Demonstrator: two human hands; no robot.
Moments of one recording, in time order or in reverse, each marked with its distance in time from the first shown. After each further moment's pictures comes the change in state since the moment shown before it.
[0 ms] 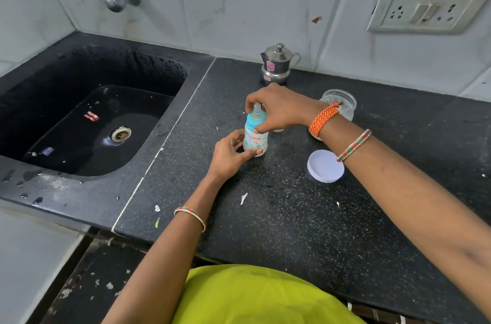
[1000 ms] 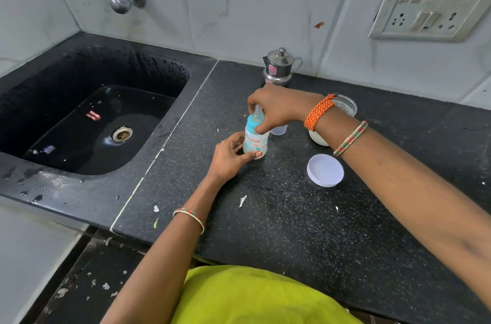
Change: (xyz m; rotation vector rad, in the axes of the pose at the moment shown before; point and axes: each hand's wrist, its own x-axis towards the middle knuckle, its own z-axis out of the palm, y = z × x) left_hand -0.004 0.005 0.000 -0.008 0.003 0.009; right_hand 0.014 -0.004 -0.012 -0.140 -0.163 0.058
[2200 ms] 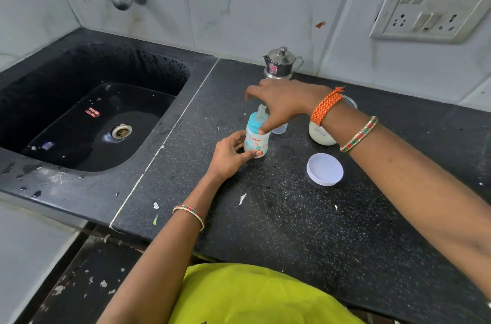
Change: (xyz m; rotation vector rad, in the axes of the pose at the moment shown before) left_hand 0.002 -0.004 -0.001 0.007 -0.013 -0.025; right_hand -0.012 -0.008 -0.014 -0.157 -0.013 -0.010
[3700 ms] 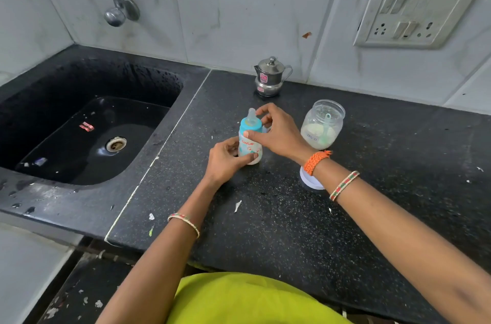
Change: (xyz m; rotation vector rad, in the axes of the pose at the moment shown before) left_hand 0.001 0.010 0.003 -0.043 0.050 0.027; right_hand -0.015 -0.004 0.084 0.864 0.554 0.261
